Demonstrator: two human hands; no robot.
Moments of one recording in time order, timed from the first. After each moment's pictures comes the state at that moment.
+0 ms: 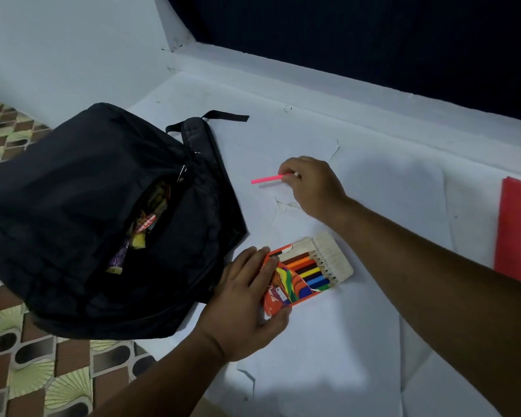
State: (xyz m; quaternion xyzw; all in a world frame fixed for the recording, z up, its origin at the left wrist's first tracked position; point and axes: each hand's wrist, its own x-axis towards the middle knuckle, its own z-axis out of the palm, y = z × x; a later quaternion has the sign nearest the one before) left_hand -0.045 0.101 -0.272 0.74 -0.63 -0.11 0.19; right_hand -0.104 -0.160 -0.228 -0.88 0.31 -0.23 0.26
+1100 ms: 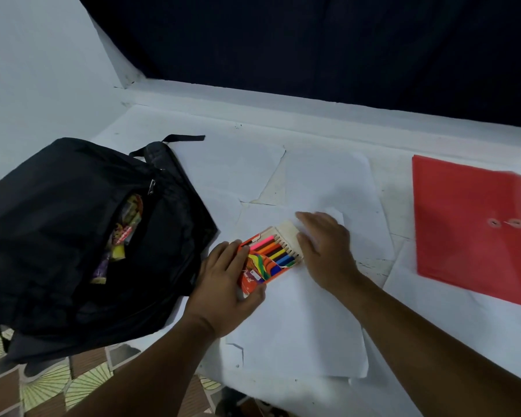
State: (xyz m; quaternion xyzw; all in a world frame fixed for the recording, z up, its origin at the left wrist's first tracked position) left_hand -0.044 0.100 -0.269 0.72 -0.65 -0.10 0.23; right_hand -0.237 -0.038 -0.256 -0.83 0.46 -0.26 0.19
